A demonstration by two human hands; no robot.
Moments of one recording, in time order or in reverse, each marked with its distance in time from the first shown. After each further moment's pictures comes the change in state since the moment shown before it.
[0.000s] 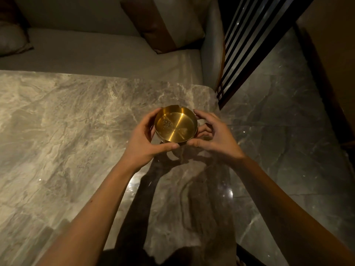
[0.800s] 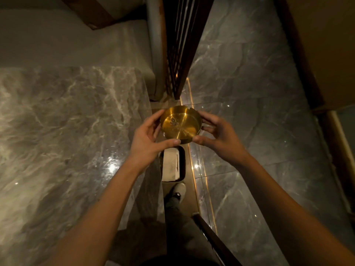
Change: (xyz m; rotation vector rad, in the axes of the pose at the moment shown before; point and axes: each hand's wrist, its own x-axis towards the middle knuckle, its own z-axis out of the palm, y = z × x) left_hand 0.068 -0.028 0.264 -0.148 -0.084 -0.189; right_hand -0.069 0.138 -0.227 0.026 0.110 0.128
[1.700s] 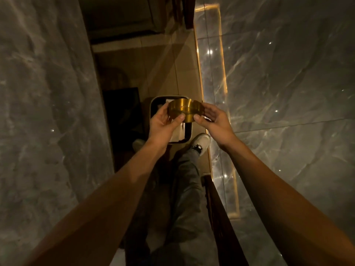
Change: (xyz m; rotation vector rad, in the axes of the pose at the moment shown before) left_hand 0.063 -0.261 0.100 0.010 0.273 -0.432; right_hand 0.021 0.311 0.031 0.357 0.023 0.454
